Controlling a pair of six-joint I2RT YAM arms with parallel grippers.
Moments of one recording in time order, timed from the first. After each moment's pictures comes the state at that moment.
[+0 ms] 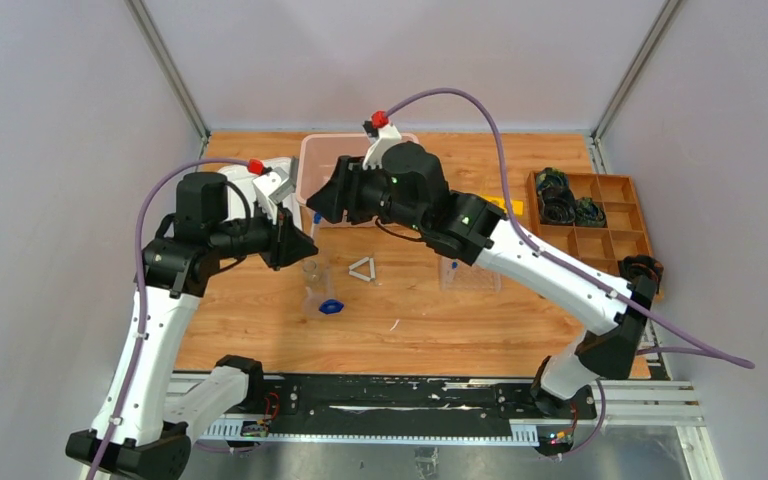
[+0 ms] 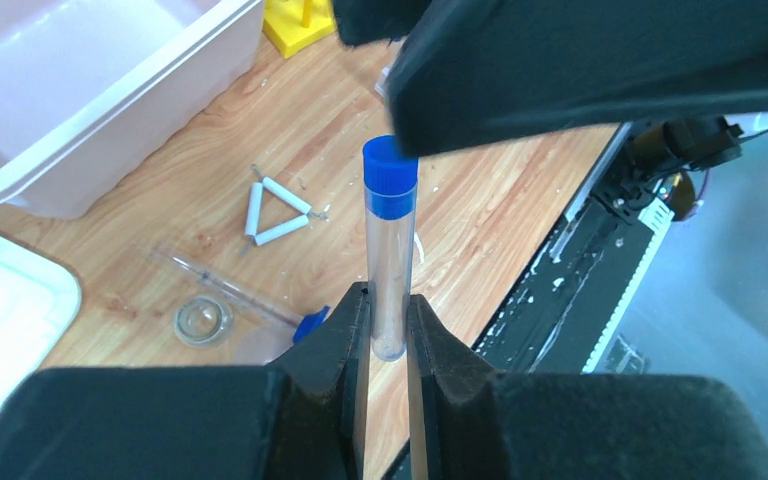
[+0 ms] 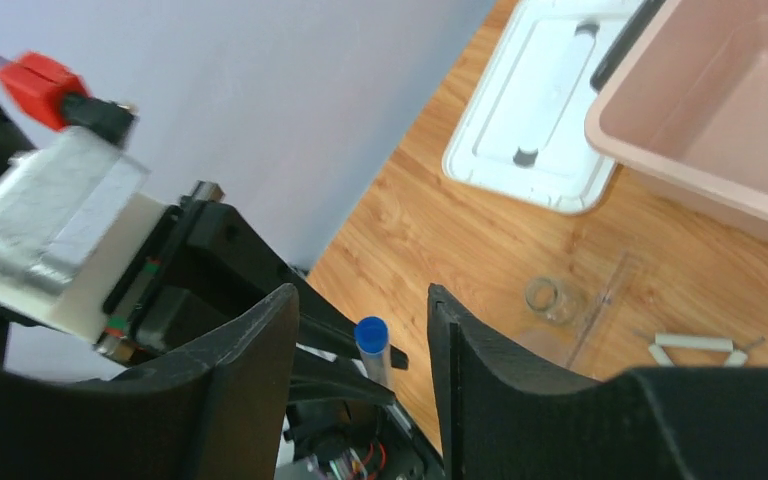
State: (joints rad) left arm -0.19 0.93 1.24 -0.91 0.76 0.13; right arm 1.05 1.53 1.66 -0.30 0.06 0.66
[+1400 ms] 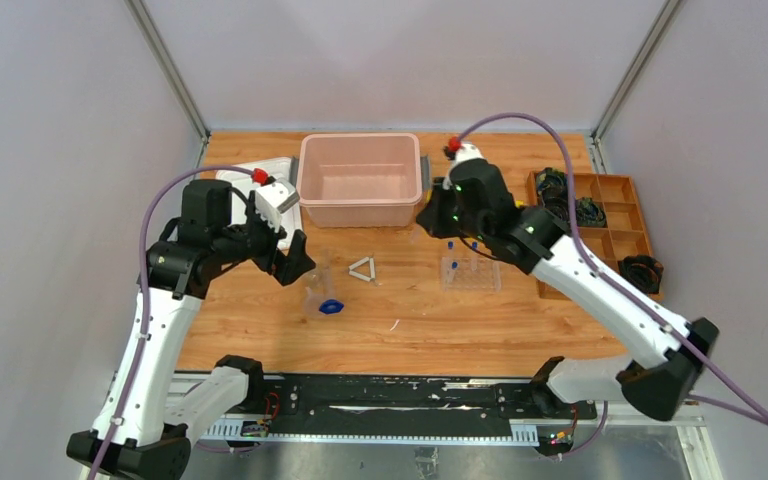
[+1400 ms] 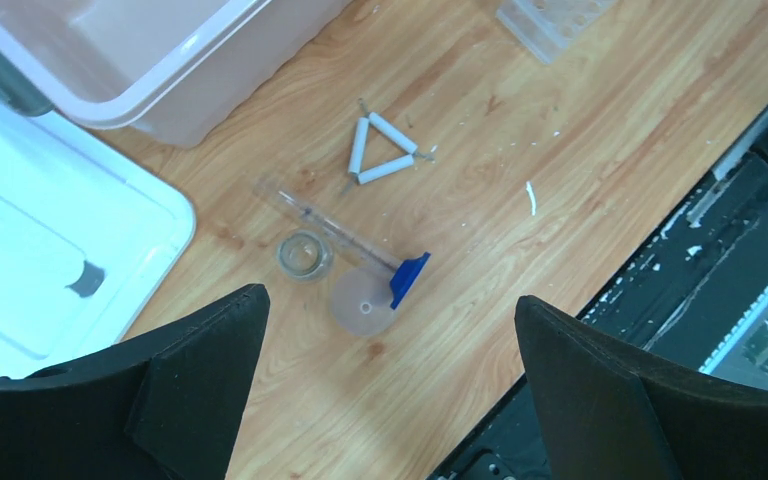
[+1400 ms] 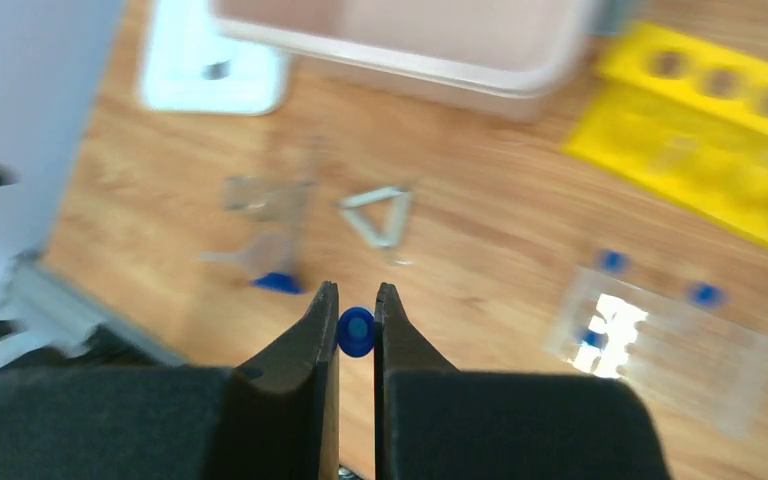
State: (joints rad) left arm -0.19 0.91 1.19 -0.97 0.56 0.31; right arm 0.82 1.33 1.42 -0.60 0.06 0.52
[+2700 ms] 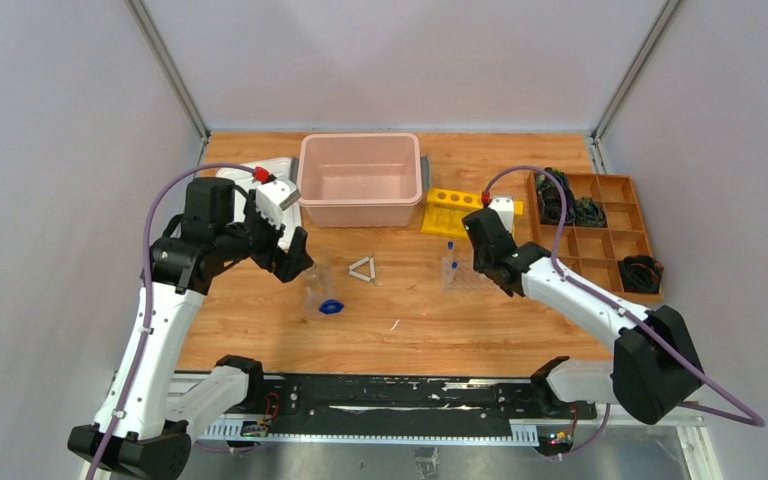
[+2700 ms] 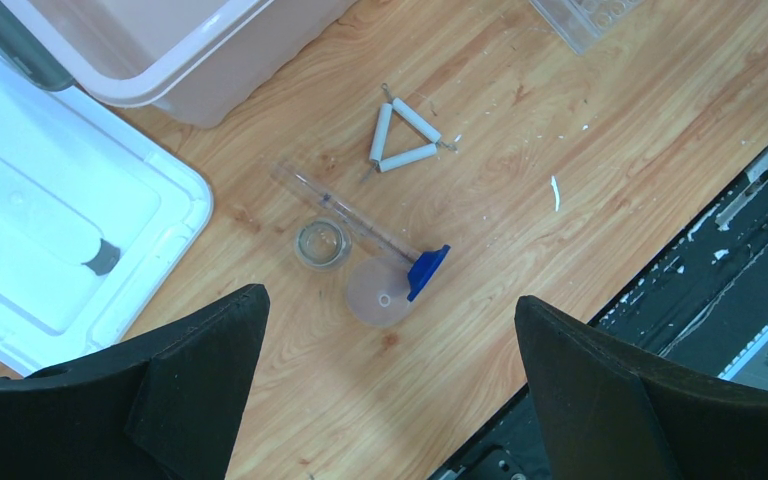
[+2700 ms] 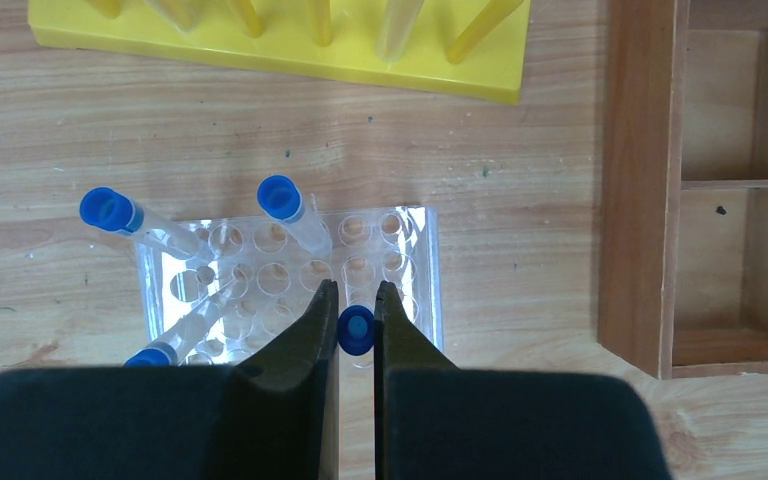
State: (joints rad) left arm -0.19 0.94 1.19 -0.98 0.48 0.31; right arm 0.57 1.25 0.80 -0.43 0.50 0.43
